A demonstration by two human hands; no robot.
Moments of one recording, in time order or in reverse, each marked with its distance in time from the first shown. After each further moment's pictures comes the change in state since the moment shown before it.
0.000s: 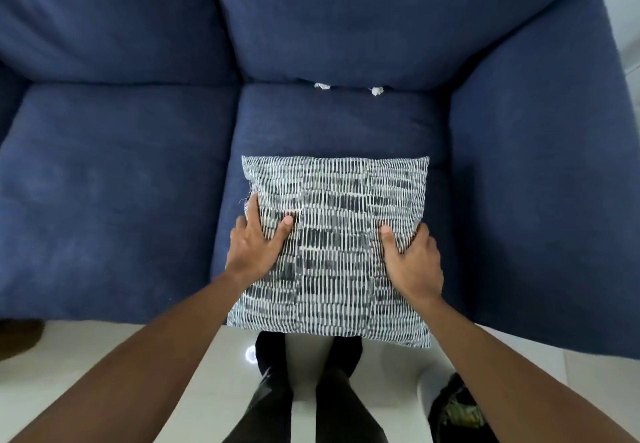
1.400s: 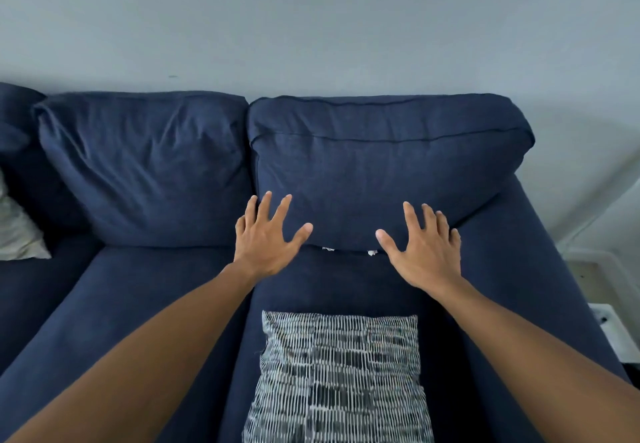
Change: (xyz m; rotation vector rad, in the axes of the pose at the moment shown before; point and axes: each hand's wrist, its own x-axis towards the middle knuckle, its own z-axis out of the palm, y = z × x) left_hand 0.092 0.205 -0.195 0.380 0.379 0.427; right_hand 0.110 -0.204 -0.191 -0.383 0.293 -0.490
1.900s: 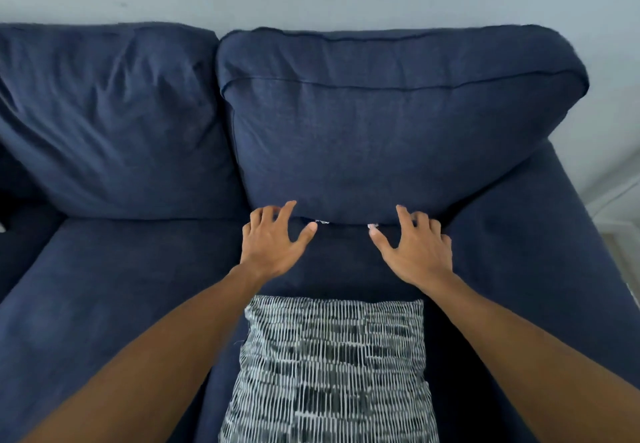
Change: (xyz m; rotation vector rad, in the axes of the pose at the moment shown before) left_hand 0.017 -0.007 0.108 -0.066 -0.093 -0.068; right_hand 0.029 0.016 0.095 0.044 -0.137 0.029
